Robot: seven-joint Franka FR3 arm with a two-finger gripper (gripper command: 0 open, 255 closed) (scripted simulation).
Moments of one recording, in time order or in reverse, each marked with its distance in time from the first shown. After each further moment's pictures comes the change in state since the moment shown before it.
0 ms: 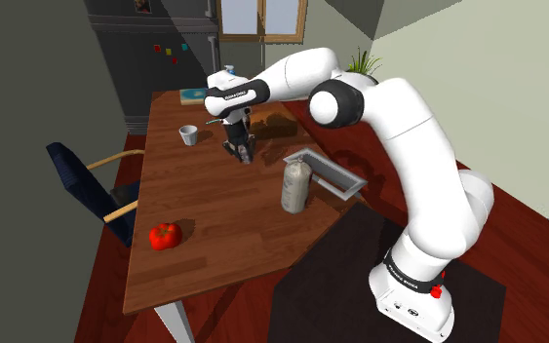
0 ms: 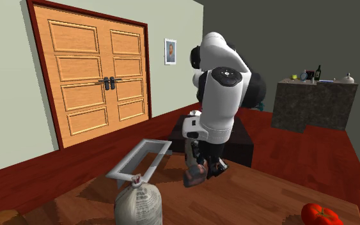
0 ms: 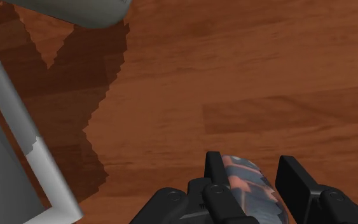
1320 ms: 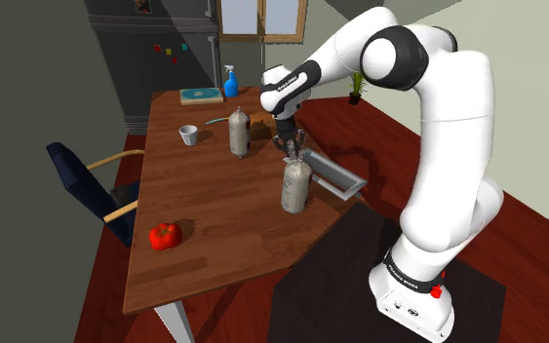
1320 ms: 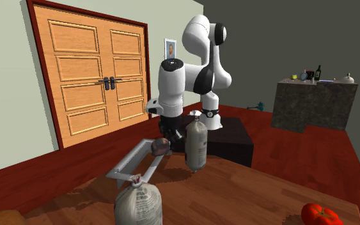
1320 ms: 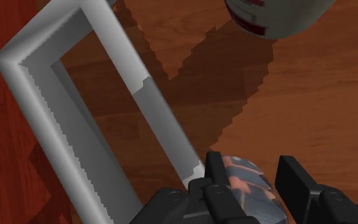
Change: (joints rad) arm -0.212 -0.418 -0.062 -0.652 -0.028 0.265 -0.193
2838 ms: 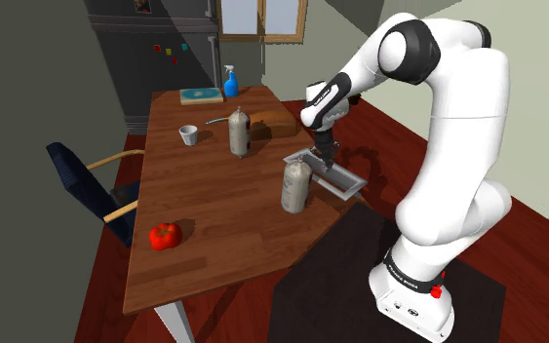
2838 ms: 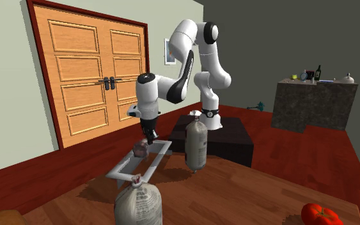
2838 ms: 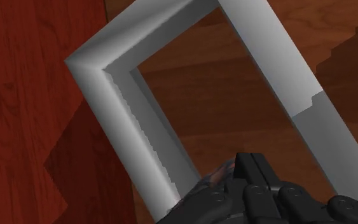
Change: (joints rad) arm -0.167 -0.058 -0.104 -0.259 -0.063 0.246 -0.186
